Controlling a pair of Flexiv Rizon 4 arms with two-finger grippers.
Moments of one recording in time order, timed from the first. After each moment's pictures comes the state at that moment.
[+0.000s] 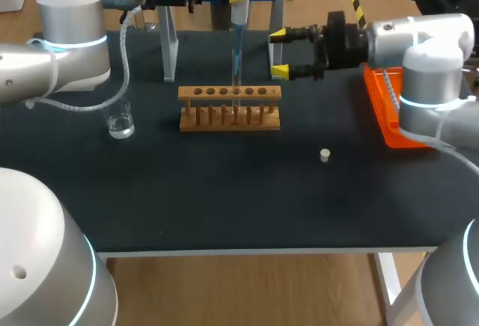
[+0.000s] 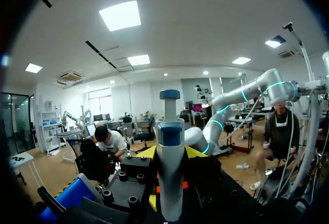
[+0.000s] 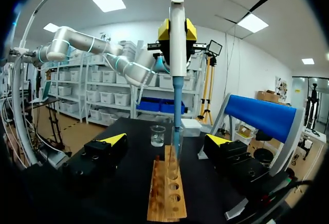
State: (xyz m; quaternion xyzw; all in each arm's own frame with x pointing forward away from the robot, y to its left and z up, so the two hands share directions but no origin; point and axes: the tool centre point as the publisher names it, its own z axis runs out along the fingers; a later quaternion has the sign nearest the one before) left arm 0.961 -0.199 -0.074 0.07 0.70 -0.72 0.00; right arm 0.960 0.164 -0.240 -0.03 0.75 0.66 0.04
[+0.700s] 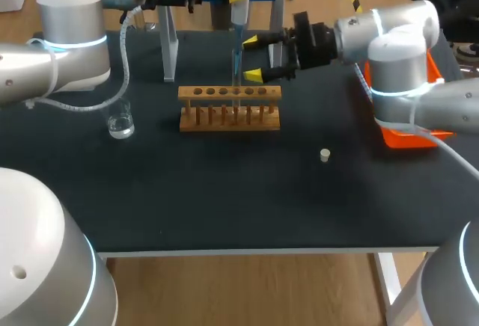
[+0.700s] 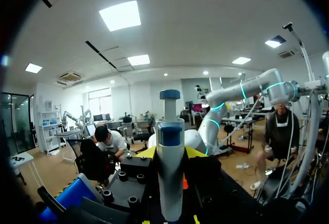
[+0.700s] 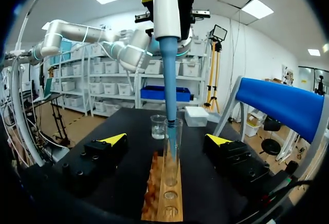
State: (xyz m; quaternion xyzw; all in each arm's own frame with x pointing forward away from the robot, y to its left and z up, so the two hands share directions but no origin) left arm 0.961 -0.199 -0.074 0.07 0.70 -0.72 0.00; right arm 0.974 0.216 -0.267 -0.03 0.78 0.62 0.00
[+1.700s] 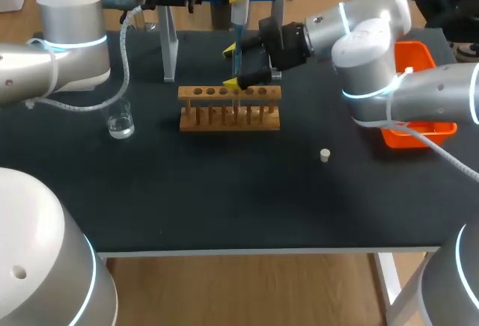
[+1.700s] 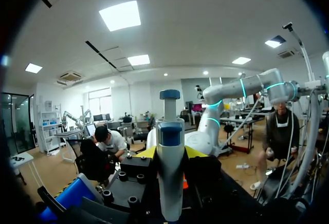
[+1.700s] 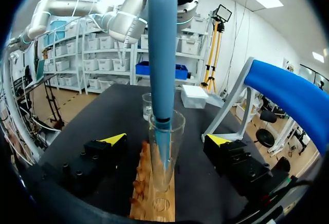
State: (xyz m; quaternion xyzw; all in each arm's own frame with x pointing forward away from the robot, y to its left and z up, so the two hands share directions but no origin) left arm 0.961 -0.199 -0.074 0.07 0.70 -0.72 0.00; right arm 0.985 0.254 -0.299 -0.03 0.84 0.54 0.04
